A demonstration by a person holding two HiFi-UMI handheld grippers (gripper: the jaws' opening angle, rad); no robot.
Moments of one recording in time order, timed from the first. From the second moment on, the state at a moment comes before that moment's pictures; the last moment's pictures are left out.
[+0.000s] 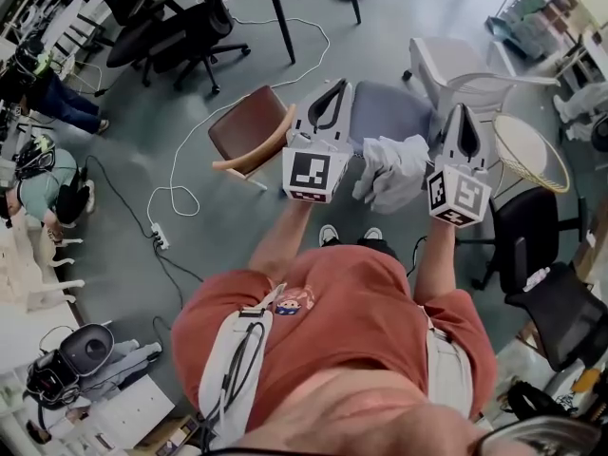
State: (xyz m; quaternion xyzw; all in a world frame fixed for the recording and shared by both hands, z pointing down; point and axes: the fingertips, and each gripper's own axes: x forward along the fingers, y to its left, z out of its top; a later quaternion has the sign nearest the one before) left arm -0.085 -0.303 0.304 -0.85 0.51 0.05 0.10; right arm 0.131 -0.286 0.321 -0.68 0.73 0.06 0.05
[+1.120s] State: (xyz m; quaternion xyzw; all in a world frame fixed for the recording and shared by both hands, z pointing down) left arm -0.055 -0.339 0.357 -0.84 0.53 0.04 0.08; right arm 0.137 -0.339 0.391 -0.64 0.77 0.02 -0.04
